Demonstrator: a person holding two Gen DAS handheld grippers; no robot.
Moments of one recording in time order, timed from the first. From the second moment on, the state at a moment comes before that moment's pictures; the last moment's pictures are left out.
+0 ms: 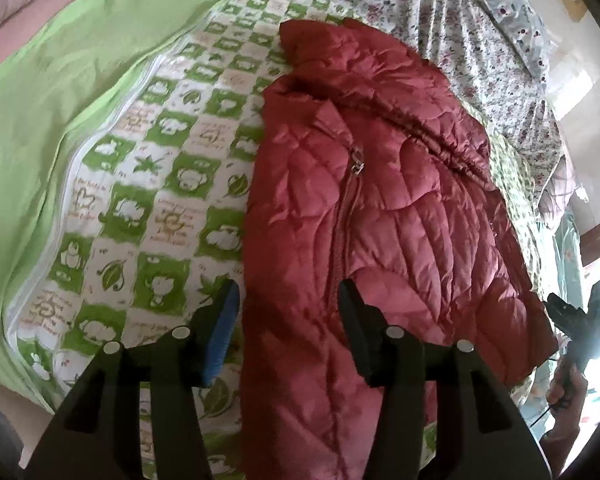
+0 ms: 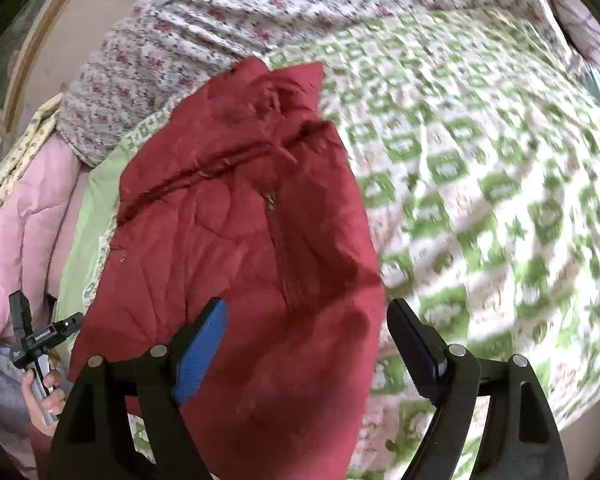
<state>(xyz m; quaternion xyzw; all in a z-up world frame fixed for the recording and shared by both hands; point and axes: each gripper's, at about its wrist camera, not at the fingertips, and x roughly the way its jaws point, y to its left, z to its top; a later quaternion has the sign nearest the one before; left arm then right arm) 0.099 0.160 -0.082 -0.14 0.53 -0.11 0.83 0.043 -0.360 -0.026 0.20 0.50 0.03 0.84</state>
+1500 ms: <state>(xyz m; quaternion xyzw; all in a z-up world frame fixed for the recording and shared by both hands) 0.049 0.129 -0.038 -0.10 0.46 -0.24 0.85 0.010 -0.354 -0.018 0.28 0.45 0.19 0.83</state>
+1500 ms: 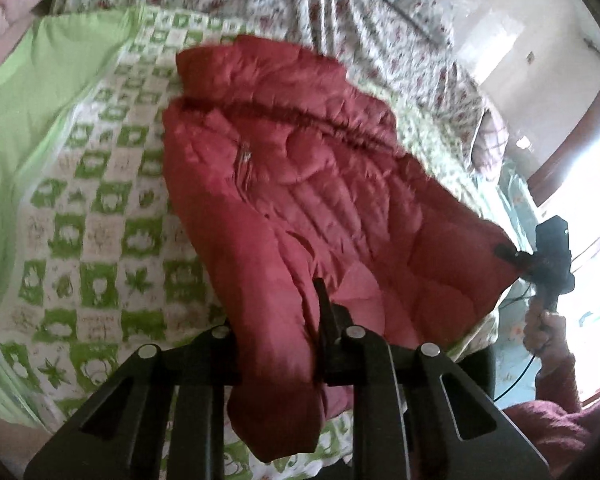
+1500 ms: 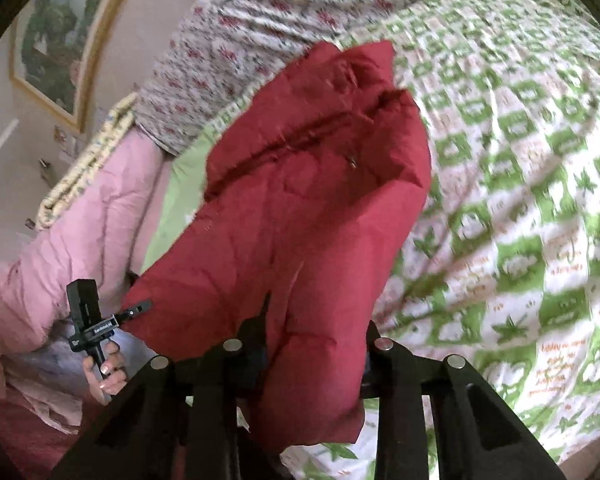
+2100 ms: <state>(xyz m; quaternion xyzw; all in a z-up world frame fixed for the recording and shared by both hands) 0.090 0.144 0.023 -0.16 0.38 -0.24 0.88 0.041 -0.372 0.036 0.32 0.35 0.22 0.85</state>
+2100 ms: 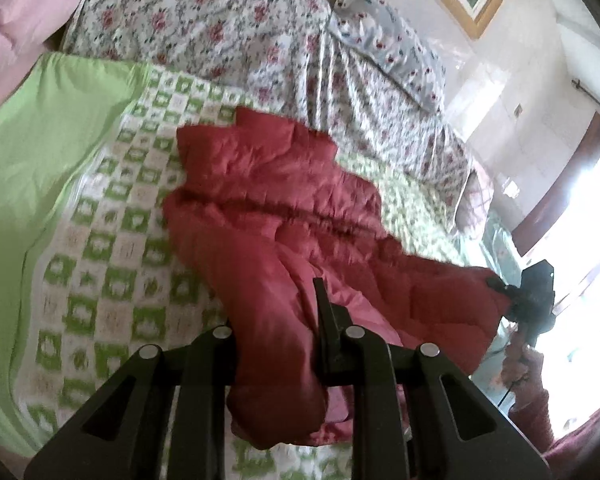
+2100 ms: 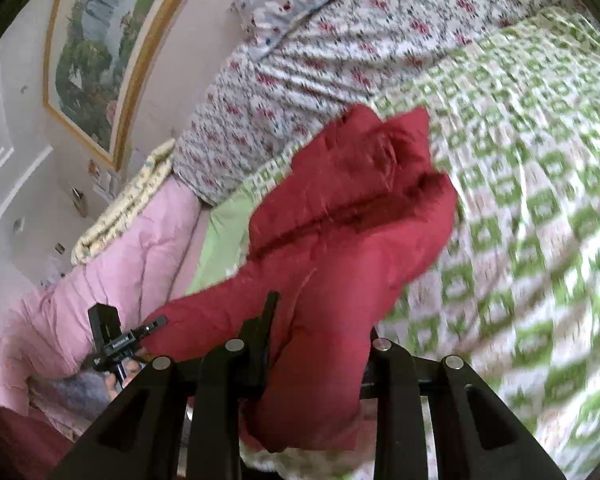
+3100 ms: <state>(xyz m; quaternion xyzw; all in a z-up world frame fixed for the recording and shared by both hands) 0.367 0.110 0.024 -0.17 0.39 -0.14 0.89 0.306 -0.393 0.027 0.36 0.32 0.12 0.87</state>
